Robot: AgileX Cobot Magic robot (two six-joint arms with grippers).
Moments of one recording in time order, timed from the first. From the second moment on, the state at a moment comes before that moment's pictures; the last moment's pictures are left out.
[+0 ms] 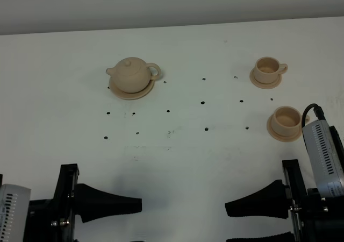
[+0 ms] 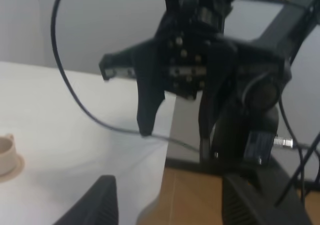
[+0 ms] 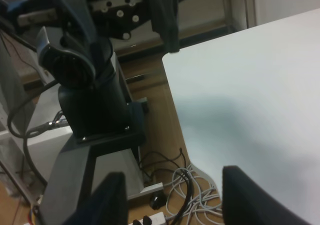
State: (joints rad) left arm -0.29 0.88 -0.22 -1.66 1.02 1.99; right arm 0.40 1.06 -0.27 1.71 1.08 -2.07
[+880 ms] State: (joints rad) left arm -0.29 0.88 -0.51 -1.65 0.85 1.50; right arm 0.40 1.06 -0.58 1.19 0.87 -1.28
